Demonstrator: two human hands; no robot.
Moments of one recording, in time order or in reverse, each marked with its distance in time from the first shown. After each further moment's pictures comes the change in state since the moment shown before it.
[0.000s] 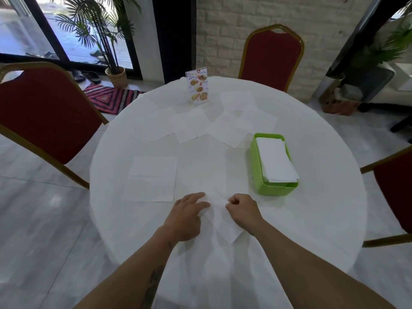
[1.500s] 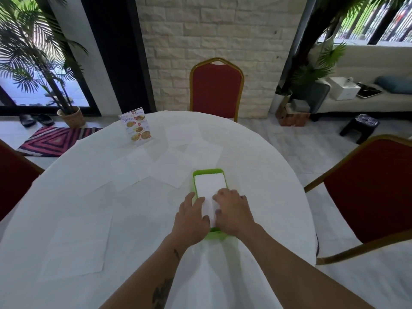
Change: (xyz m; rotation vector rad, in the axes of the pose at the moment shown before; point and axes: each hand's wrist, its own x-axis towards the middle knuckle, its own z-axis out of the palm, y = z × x) left_hand 0.162 0.168 -0.005 -0.133 0.025 -0.132; right_hand 0.078 0.020 -0.162 -0.621 0.164 -0.371
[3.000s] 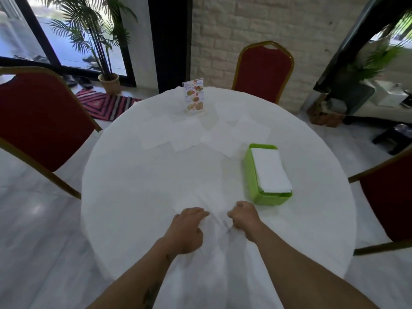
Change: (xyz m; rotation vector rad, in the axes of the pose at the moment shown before) left_hand -0.144 -0.172 -0.031 0.063 -0.153 0.056; right_hand -0.058 -0.132 0.094 0.838 -0.205 0.662
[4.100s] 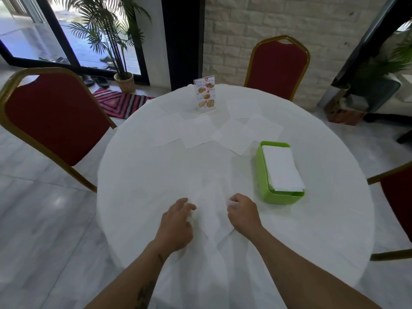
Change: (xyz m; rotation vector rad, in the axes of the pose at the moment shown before) left_hand -0.018 -0.032 0.000 -0.121 0.244 -0.155; right_hand -0.002 0.003 0.019 -0.258 0.076 -0.420
